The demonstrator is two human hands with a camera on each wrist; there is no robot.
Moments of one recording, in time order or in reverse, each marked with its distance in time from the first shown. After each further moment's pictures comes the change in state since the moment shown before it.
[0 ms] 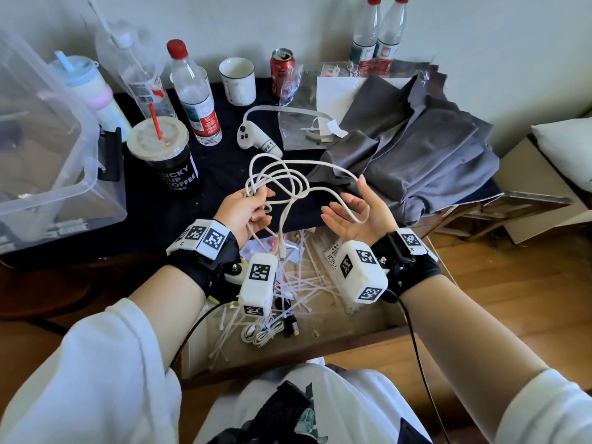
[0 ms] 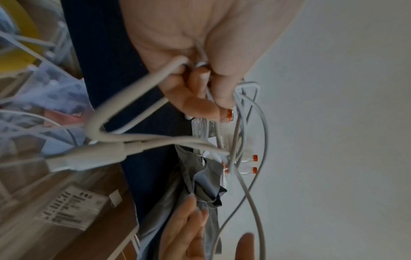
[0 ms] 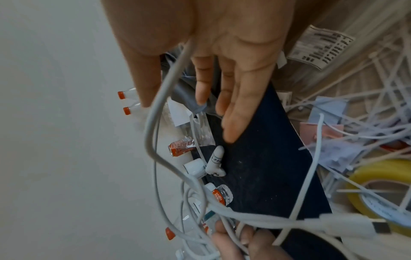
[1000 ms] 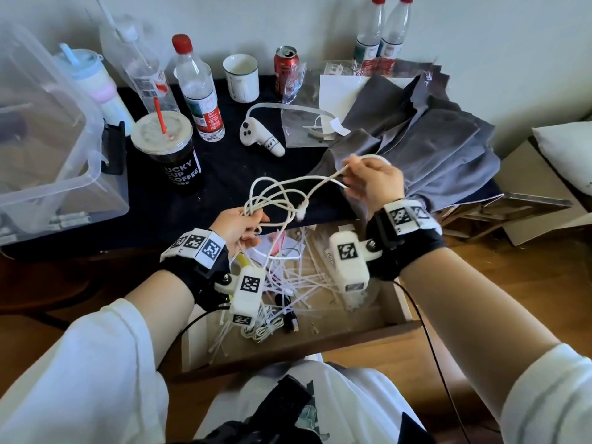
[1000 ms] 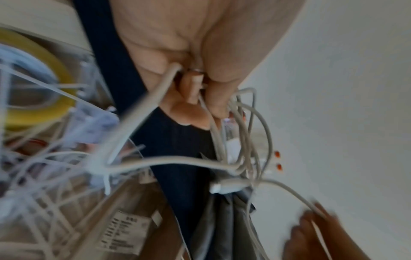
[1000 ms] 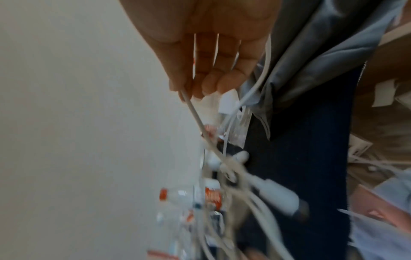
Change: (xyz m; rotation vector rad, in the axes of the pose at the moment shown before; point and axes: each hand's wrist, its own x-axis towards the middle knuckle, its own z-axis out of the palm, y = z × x) left_hand -0.004 -0.020 -0.028 0.232 -0.006 -0.108; right_hand 0.004 -0.023 0.027 -0.602 0.087 -0.568
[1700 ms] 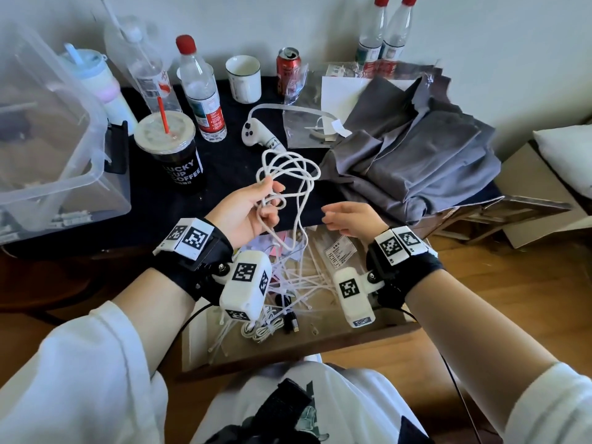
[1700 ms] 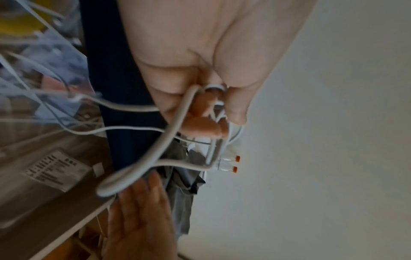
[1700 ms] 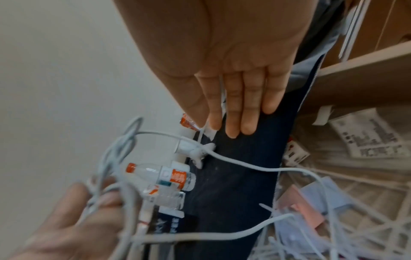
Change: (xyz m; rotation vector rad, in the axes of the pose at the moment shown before) left_hand -0.027 0.039 0.018 -0.407 -0.254 0.026; right_hand -0.018 0.039 -0.003 -0.370 -0.301 0.222
